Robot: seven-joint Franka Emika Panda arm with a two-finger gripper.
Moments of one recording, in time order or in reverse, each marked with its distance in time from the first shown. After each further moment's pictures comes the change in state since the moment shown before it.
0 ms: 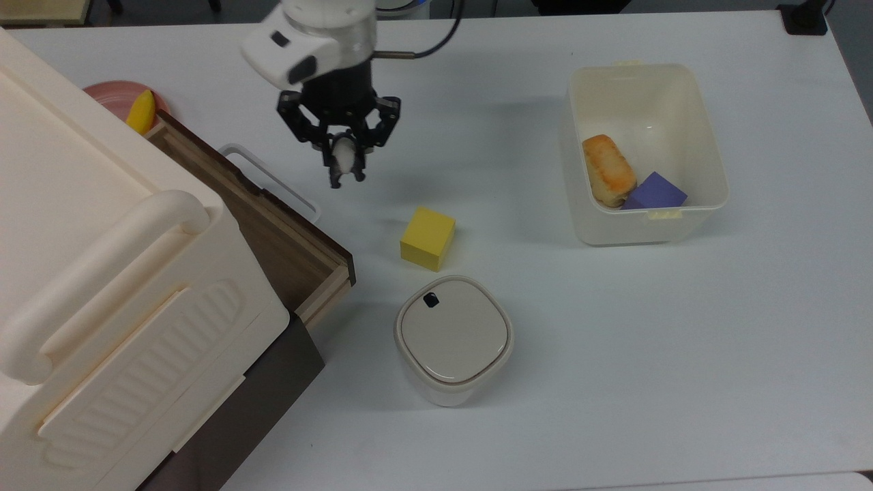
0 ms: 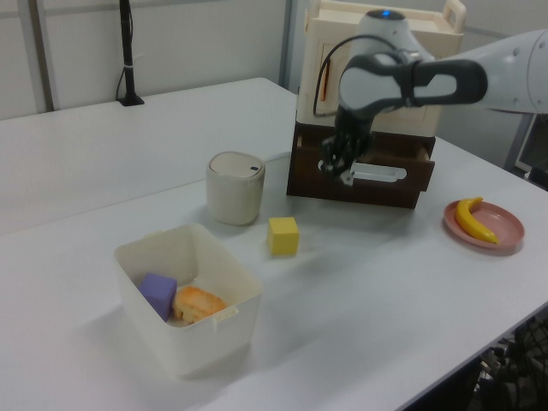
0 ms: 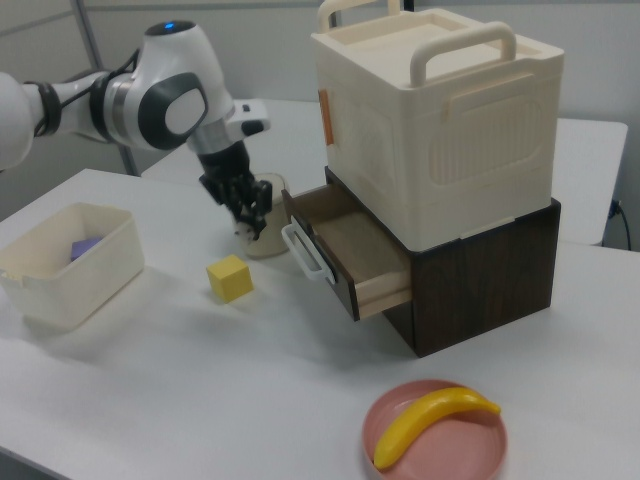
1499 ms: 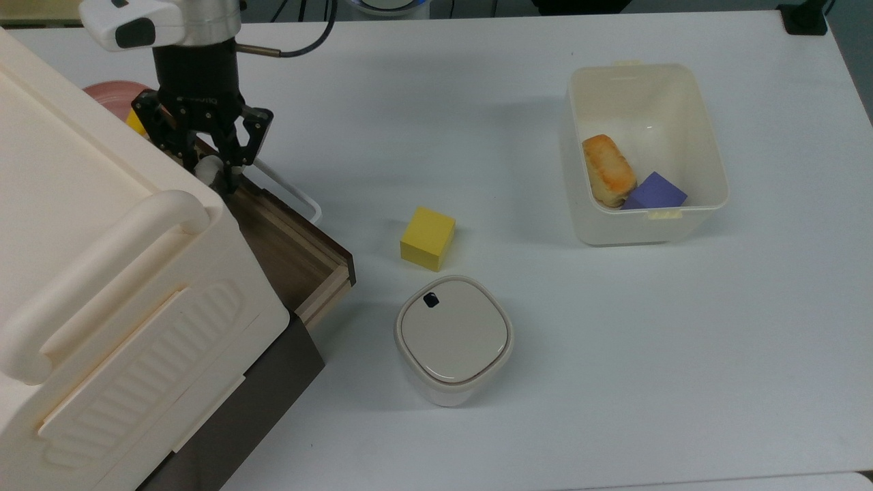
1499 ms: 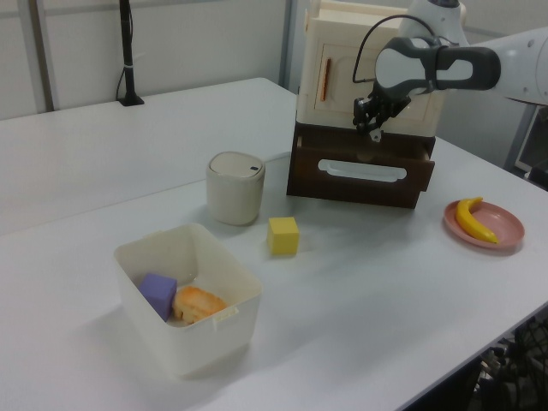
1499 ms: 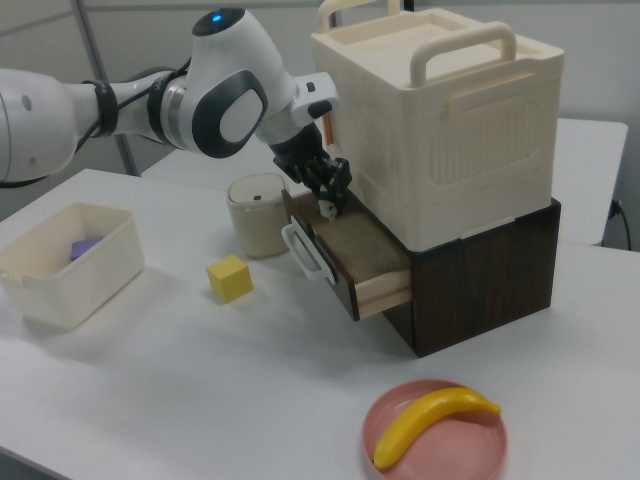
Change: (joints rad) arm -0.116 0.061 -0.067 0.082 -0.002 0.233 -0.091
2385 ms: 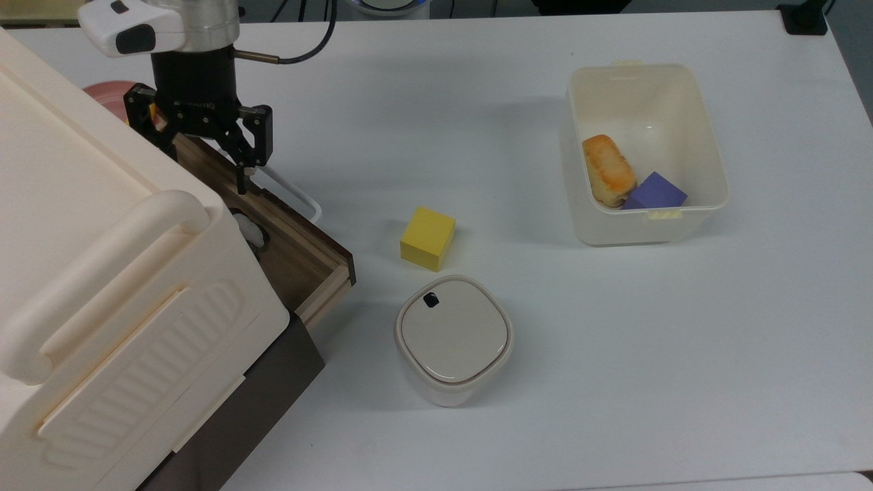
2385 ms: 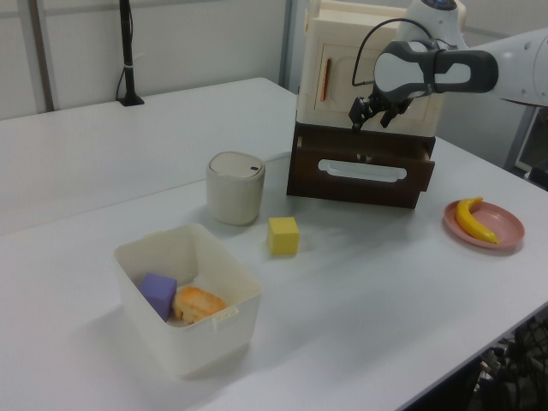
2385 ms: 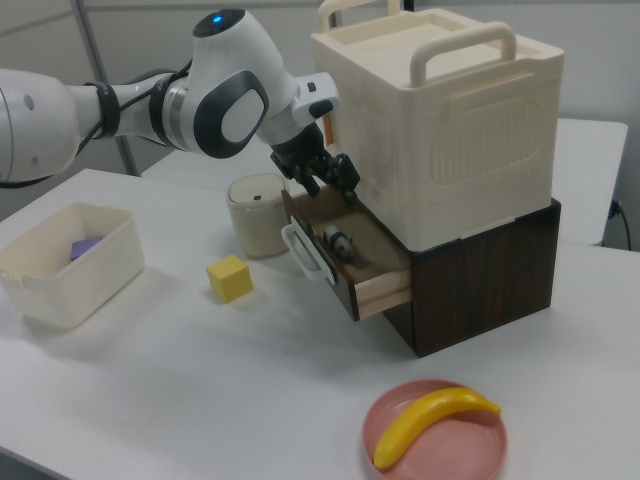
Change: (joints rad) arm -0.001 0.006 0.000 0.004 -0.016 0.004 0.002
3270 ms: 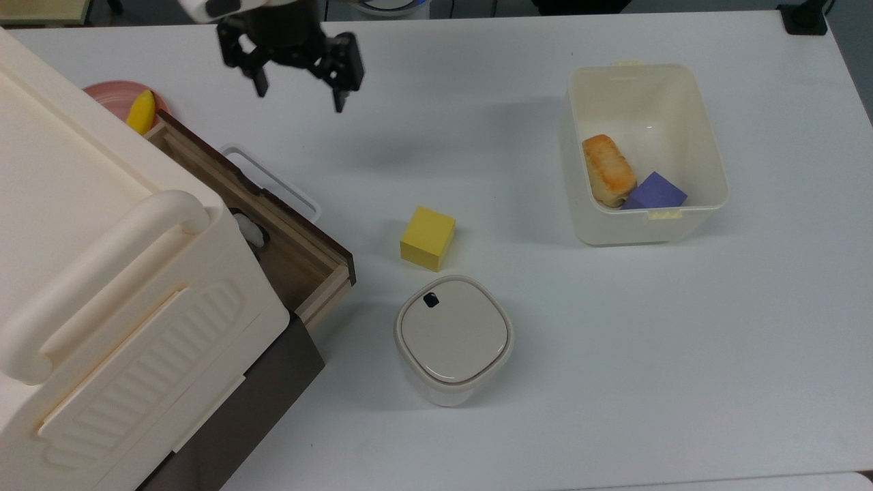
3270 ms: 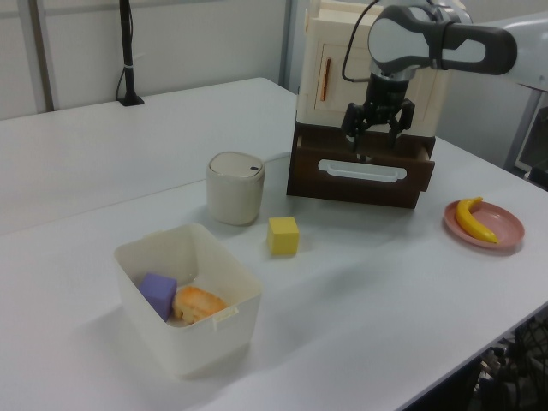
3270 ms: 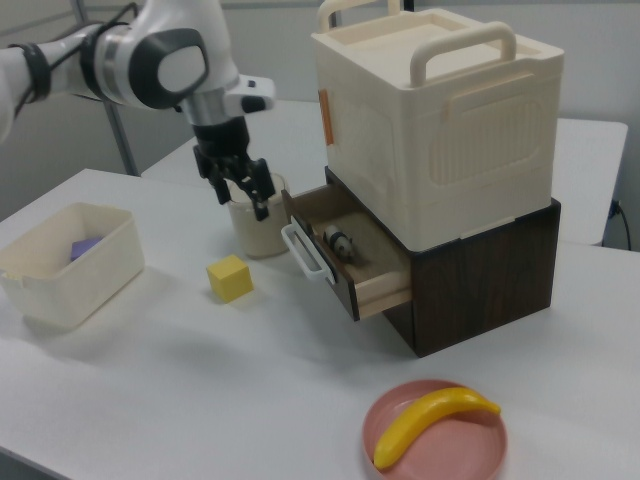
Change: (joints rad) arm 0.100 -0.123 0.029 0.015 0.032 -0.503 0.200
